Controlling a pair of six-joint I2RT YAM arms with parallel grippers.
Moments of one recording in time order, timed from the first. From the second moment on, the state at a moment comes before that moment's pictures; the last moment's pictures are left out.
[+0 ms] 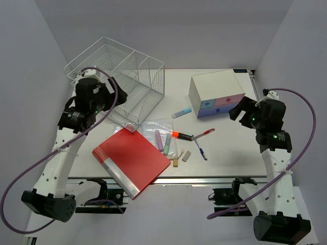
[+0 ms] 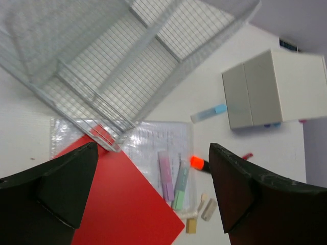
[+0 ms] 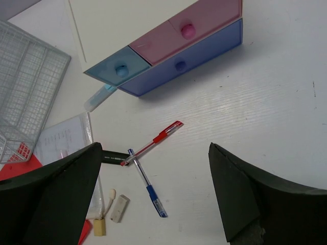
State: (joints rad) left arm -0.23 1.09 1.33 -0.68 -0.06 -0.52; right arm -0.07 0.85 0.96 -0.60 -0.17 0.34
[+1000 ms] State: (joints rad) left arm -0.70 2.17 2.22 -0.55 -0.04 -0.43; right arm -0.01 1.12 0.92 -0.38 -0.34 0.23
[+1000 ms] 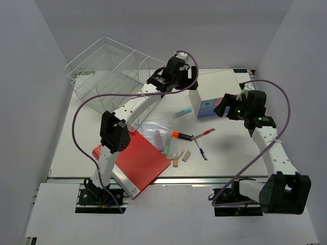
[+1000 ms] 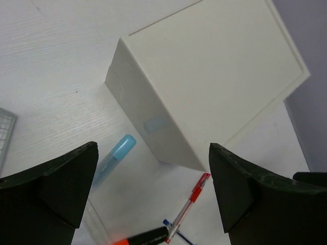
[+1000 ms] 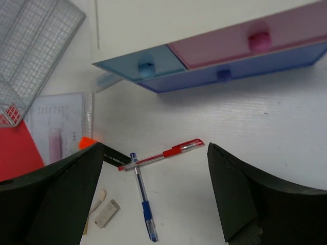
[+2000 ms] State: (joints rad) left arm -0.70 2.38 2.21 -0.28 0.01 -0.55; right arm 0.16 1.55 0.99 -0.03 -0.26 0.23
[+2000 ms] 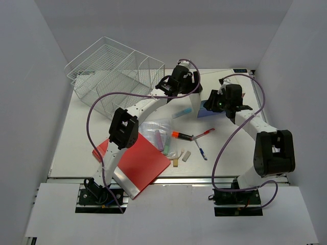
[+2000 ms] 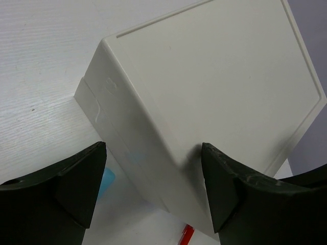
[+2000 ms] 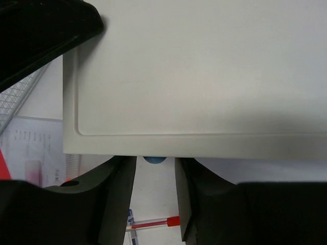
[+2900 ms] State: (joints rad) left arm -0.71 2.38 2.18 -0.25 0.00 -0.56; right arm 0.16 1.19 0.71 -0.13 -0.26 0.30
